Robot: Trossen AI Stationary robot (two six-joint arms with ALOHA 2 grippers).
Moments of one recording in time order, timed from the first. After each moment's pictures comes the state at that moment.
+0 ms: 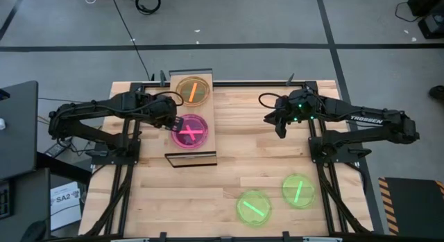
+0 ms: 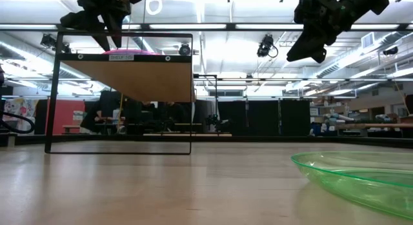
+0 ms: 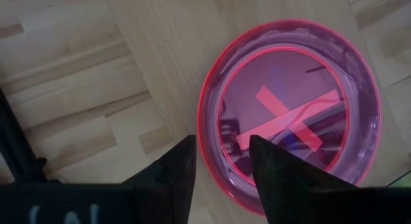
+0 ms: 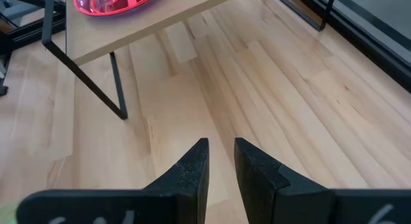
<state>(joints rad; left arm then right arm) 0.13 1.20 1.24 -1.22 -0.22 -1.04 -0.30 0.88 0.73 -0.47 -0.11 0.18</state>
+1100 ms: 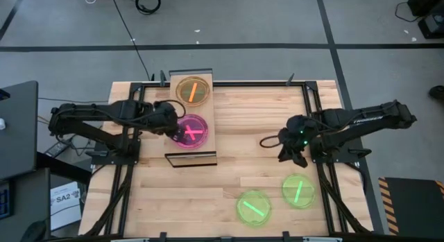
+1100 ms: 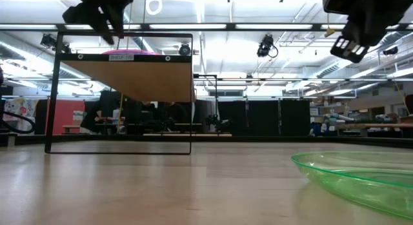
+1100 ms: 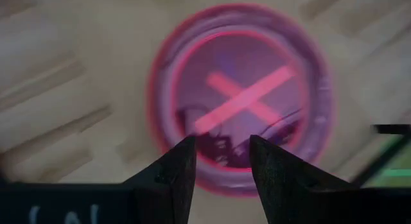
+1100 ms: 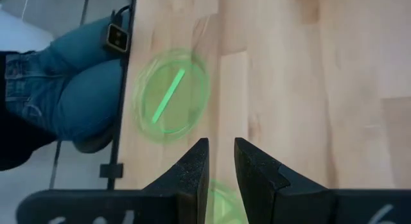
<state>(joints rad) -0.03 1.20 1.24 -1.16 -0.28 -1.03 0.09 0.88 0.73 -0.72 -0.39 0.34</state>
